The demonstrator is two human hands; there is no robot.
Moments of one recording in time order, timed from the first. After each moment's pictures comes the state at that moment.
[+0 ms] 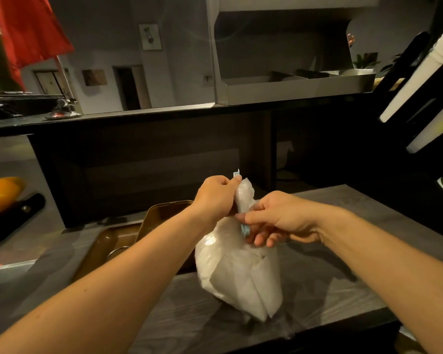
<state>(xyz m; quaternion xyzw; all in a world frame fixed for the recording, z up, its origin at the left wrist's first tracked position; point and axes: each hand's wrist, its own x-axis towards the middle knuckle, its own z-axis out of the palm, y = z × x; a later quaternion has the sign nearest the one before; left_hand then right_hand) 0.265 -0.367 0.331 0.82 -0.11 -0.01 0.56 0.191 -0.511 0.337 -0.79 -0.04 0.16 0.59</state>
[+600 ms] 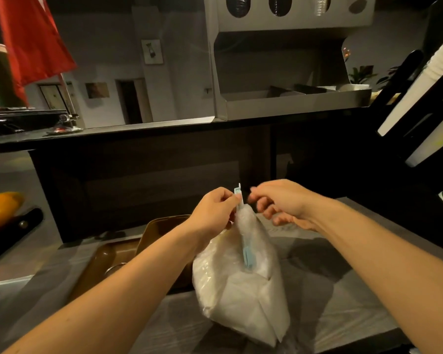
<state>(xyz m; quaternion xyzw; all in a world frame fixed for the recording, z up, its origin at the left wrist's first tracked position) 0.262 -0.359 0.332 0.81 -0.16 -0.04 0.56 0.229 -0.527 0.351 -0.80 0.02 0.01 0.59</state>
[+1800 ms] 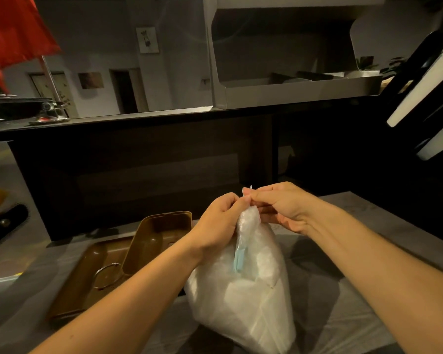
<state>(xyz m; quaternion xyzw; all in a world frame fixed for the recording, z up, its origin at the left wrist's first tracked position) 0.278 -0.363 0.302 0.77 -0.24 -0.08 0.59 0.248 -0.521 0.331 -0.73 0.03 0.00 0.68</state>
